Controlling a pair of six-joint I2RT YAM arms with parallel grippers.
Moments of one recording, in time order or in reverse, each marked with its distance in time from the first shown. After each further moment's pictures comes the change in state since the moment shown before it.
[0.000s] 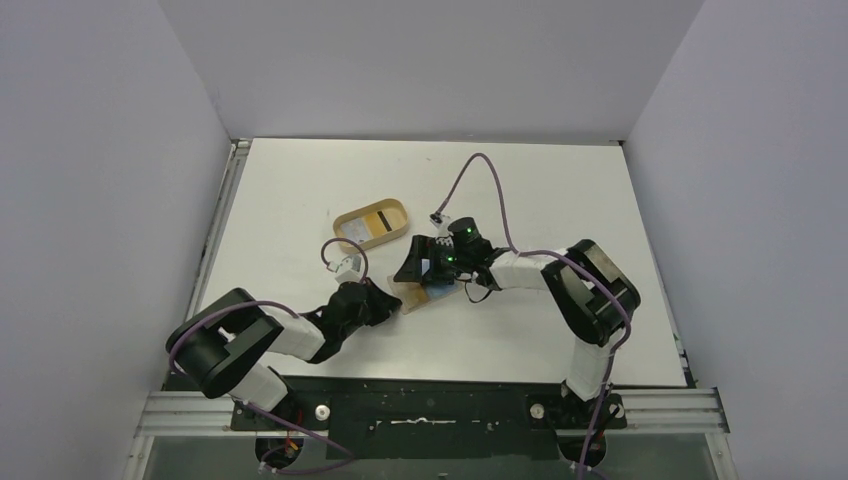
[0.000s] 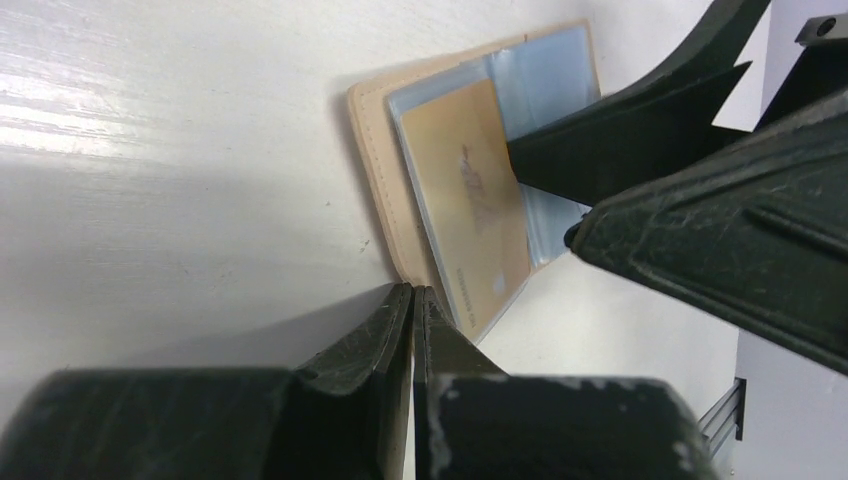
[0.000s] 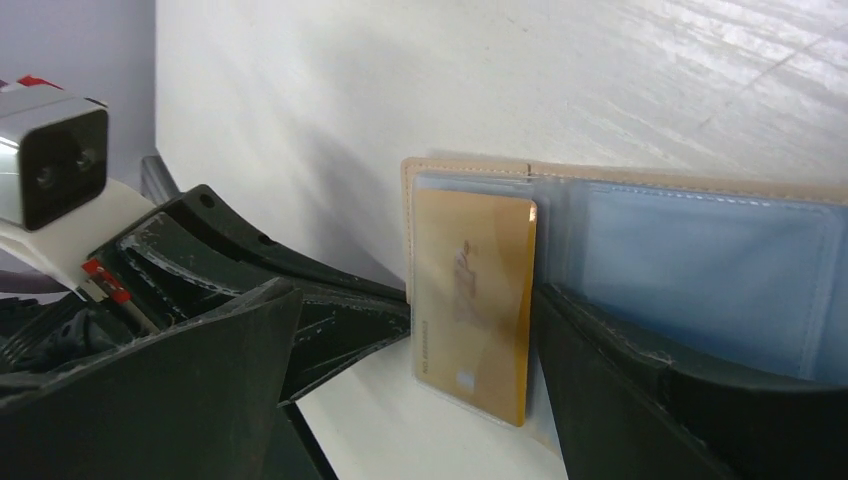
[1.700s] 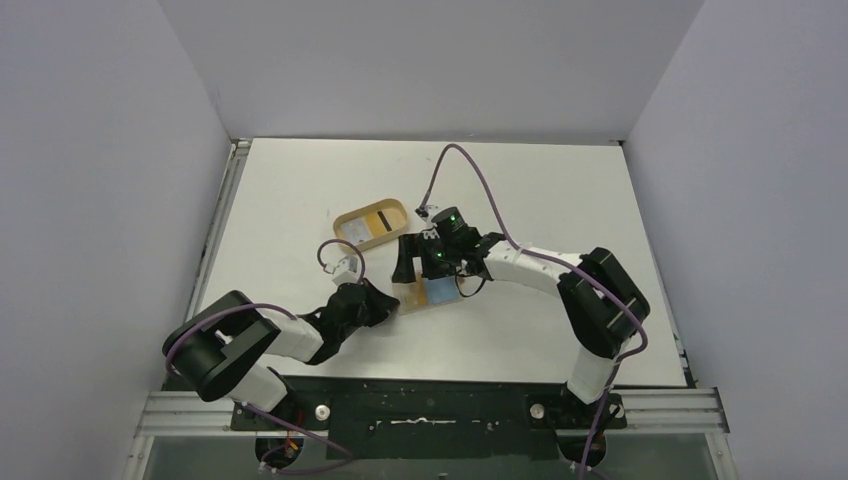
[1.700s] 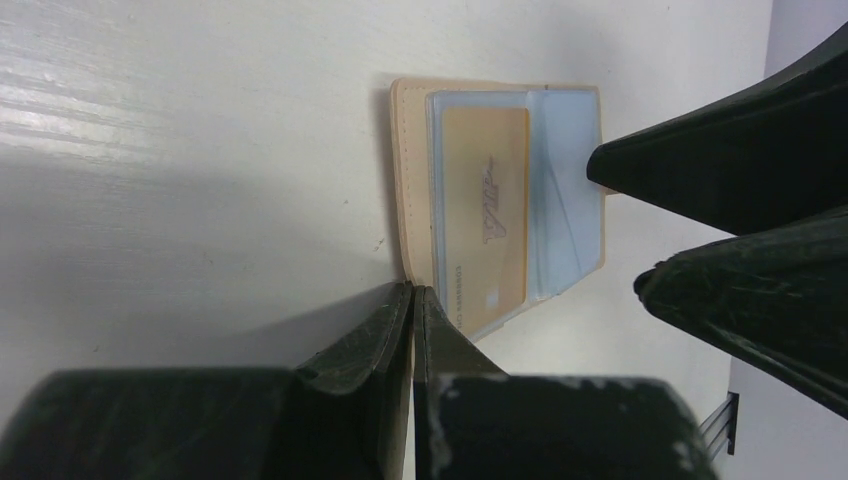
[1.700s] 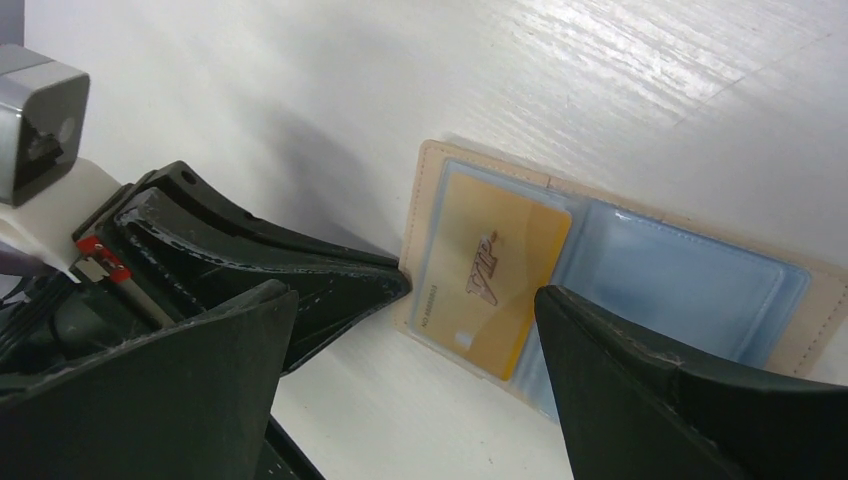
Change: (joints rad) left arm 0.000 -0.024 -0.012 -0.025 -0.025 -0.027; right arm 0.069 -0.068 0.184 -0.362 0.164 -0.176
